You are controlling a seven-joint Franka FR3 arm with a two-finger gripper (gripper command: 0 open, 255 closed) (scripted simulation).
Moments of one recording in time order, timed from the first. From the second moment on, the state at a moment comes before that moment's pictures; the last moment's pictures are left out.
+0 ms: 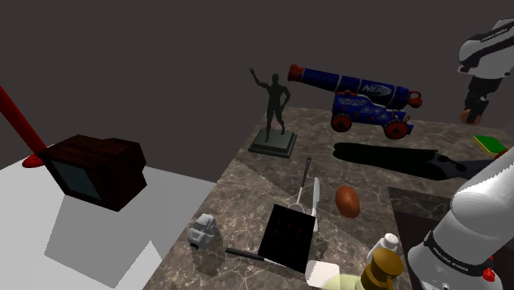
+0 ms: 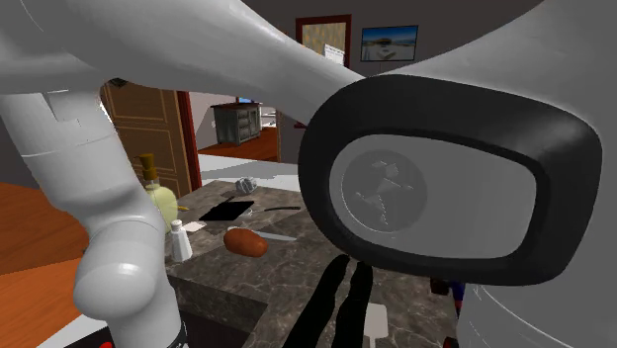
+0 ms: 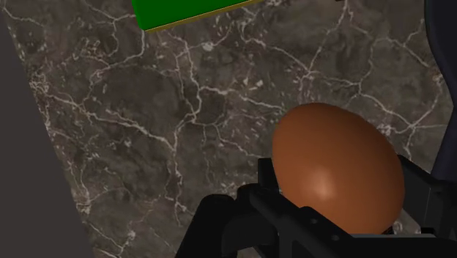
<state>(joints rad) -0.32 -0.16 -0.97 -2.10 -0.25 2.01 -1.46</state>
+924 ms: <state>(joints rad) -0.33 0.04 -1.05 -2.15 -0.07 2.19 -1.62</state>
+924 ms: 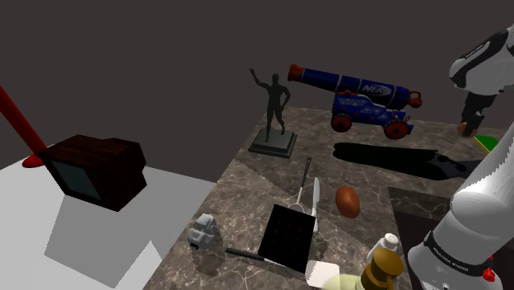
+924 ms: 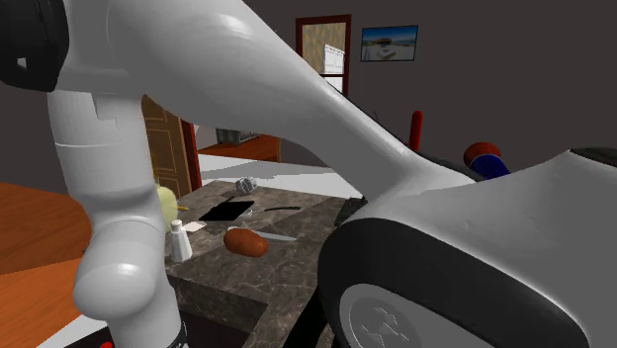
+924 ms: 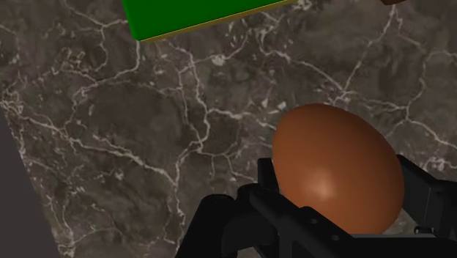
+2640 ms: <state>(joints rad) -0.36 0.14 -1.03 -2.20 0.05 2.29 -1.69</state>
